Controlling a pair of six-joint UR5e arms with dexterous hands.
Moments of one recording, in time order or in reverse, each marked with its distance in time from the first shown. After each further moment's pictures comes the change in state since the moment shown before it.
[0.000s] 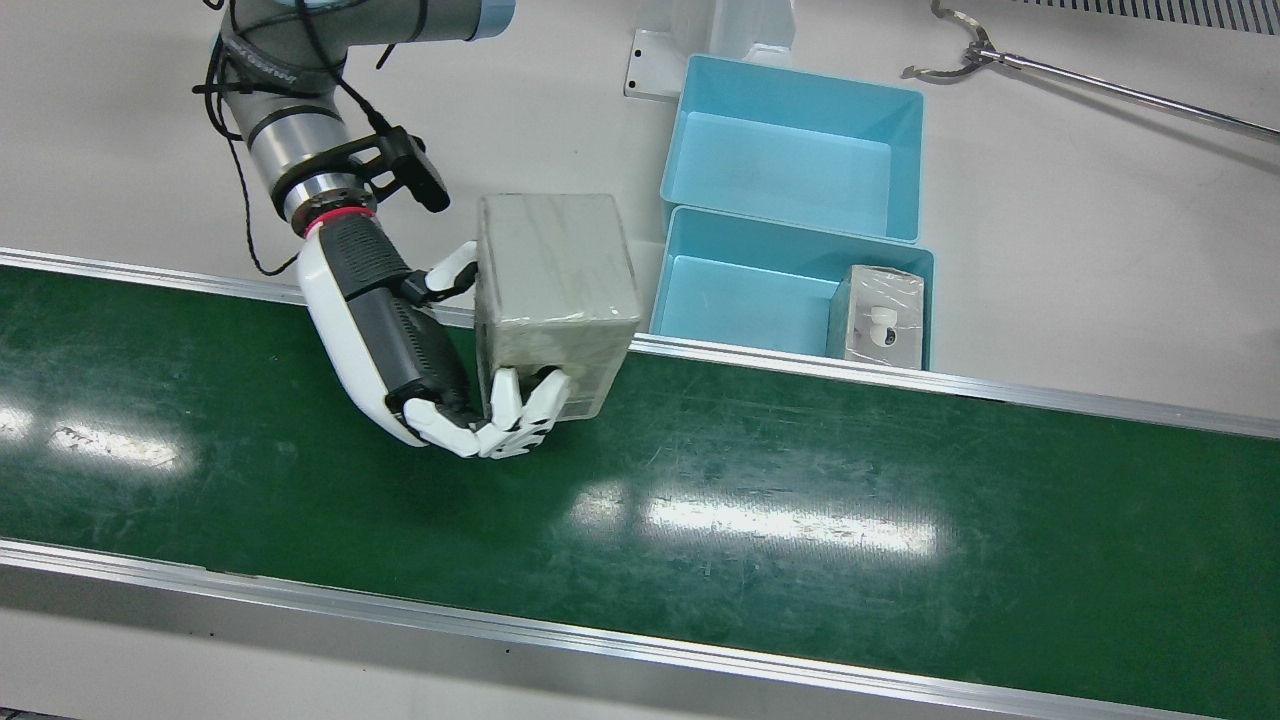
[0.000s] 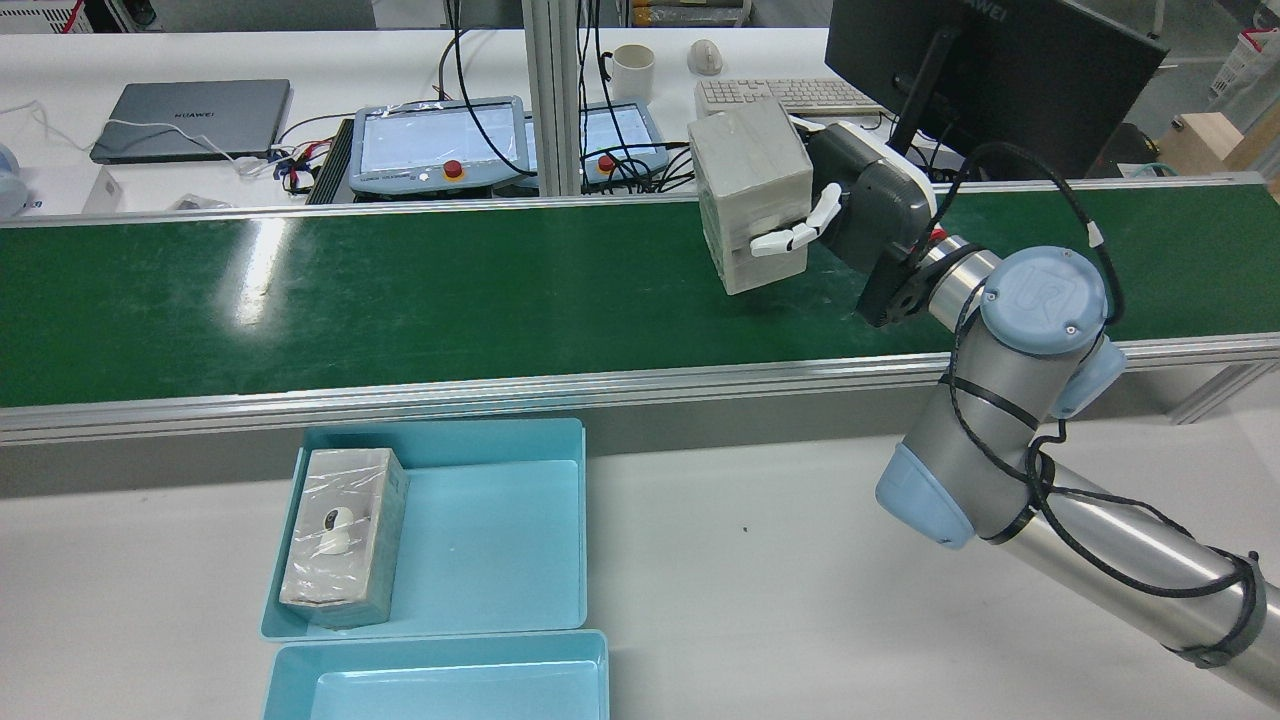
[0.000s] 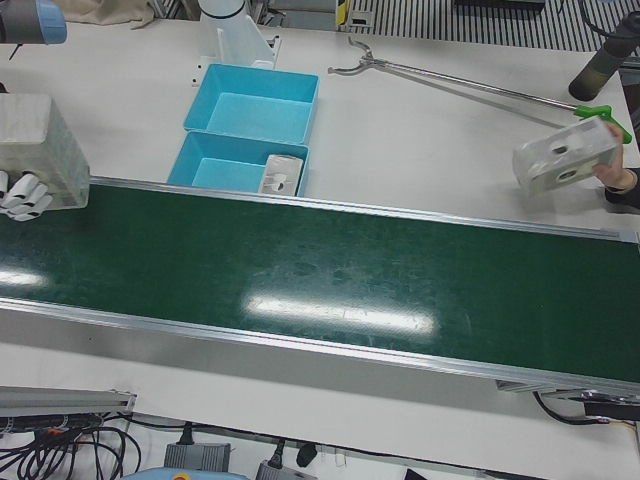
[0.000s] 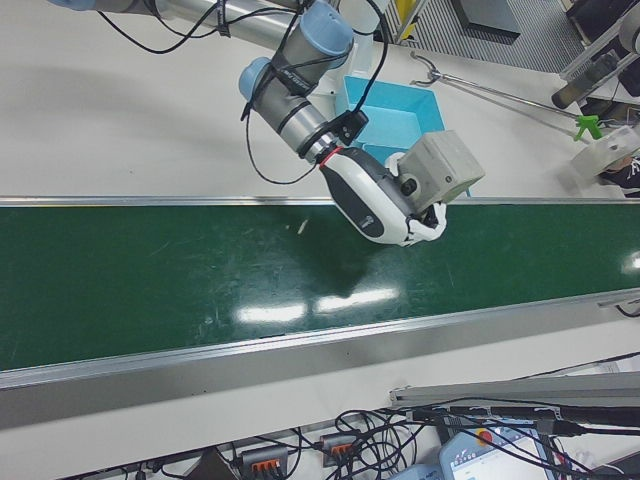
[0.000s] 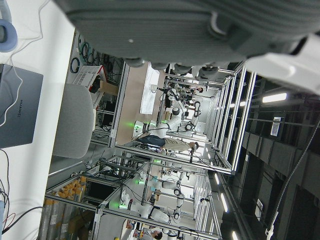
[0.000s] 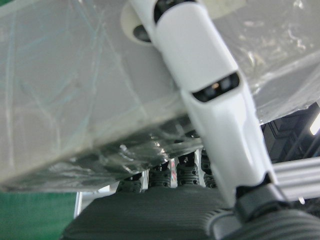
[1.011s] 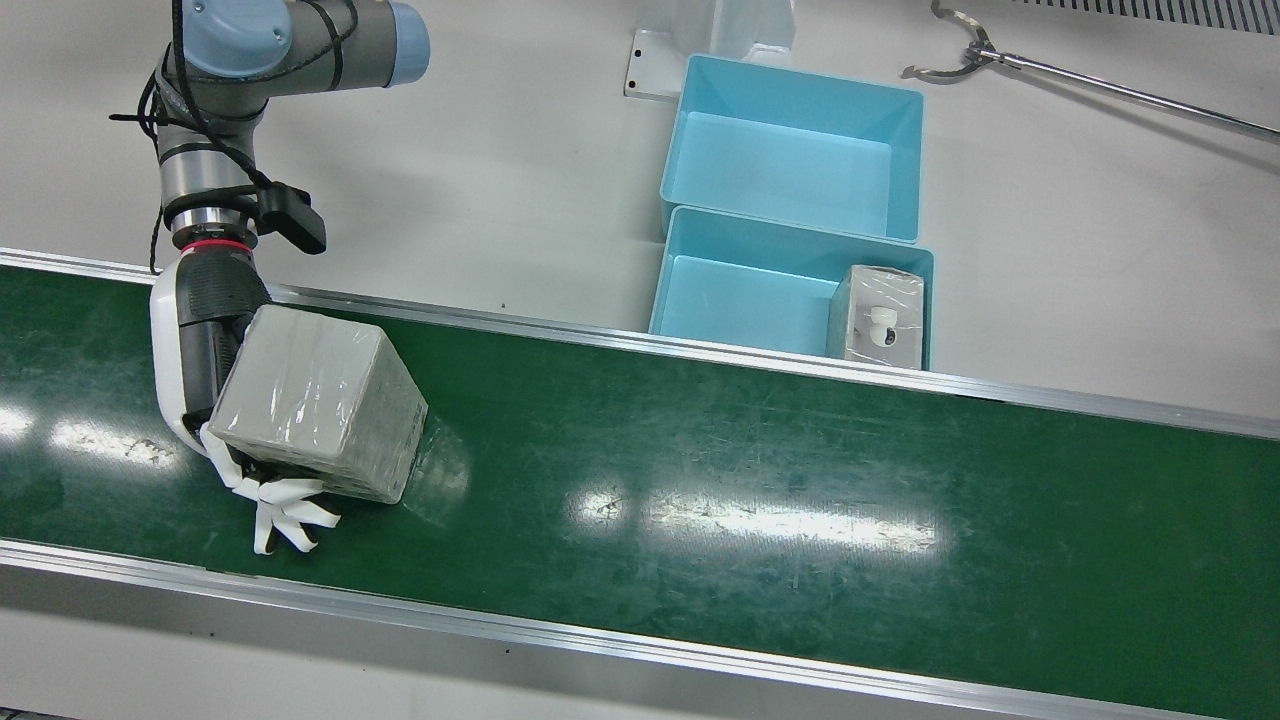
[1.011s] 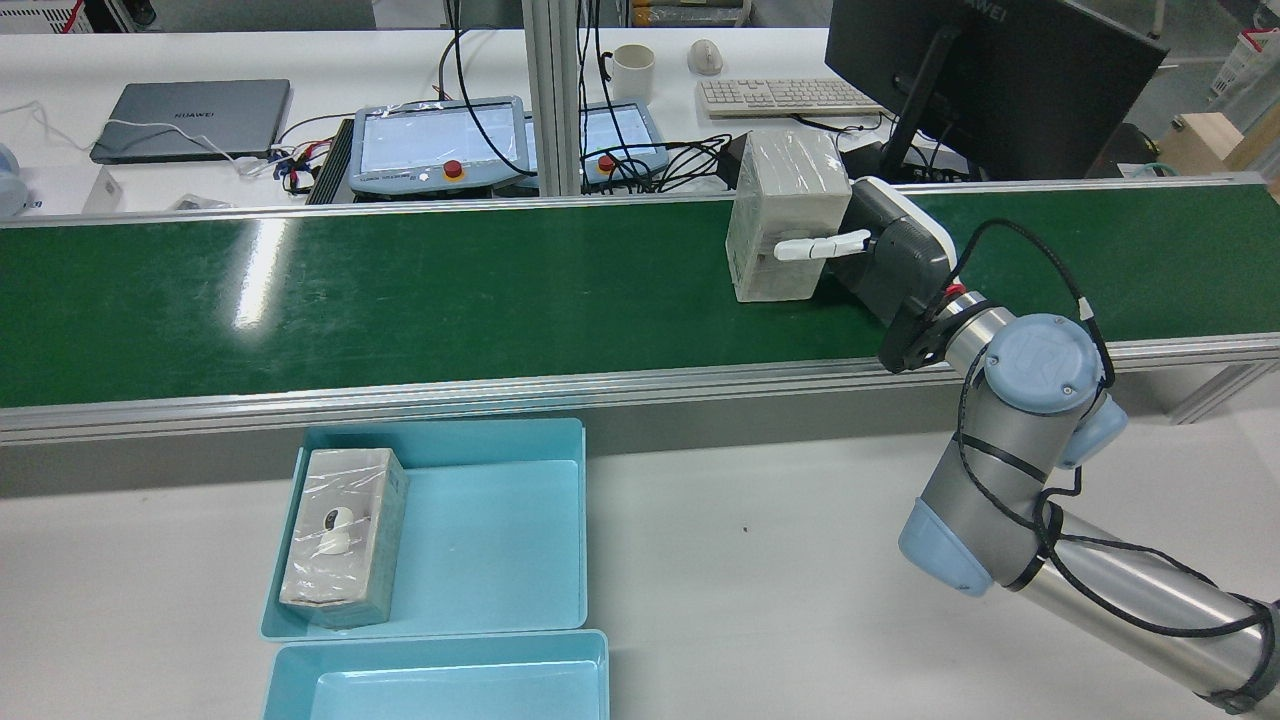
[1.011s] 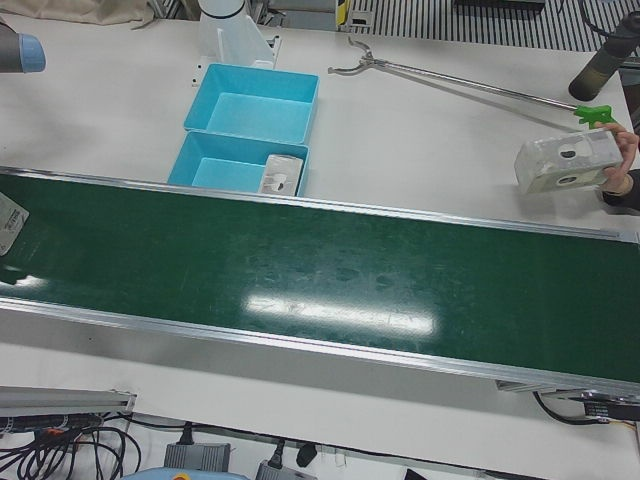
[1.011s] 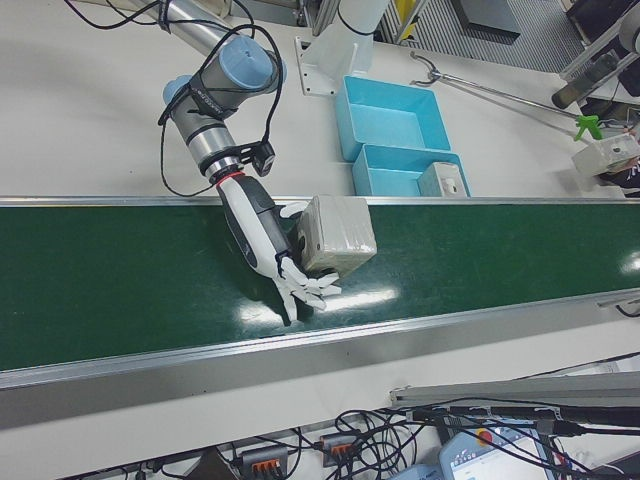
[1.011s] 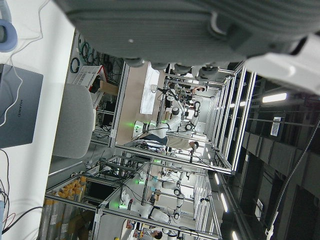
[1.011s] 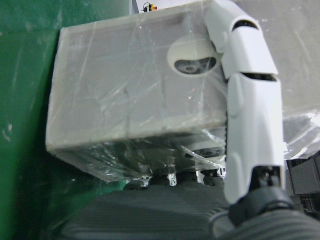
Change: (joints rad) left arm 0.000 0.000 0.000 0.000 0.000 0.000; right arm 0.032 -0.240 -0.049 0.110 0.176 0.000
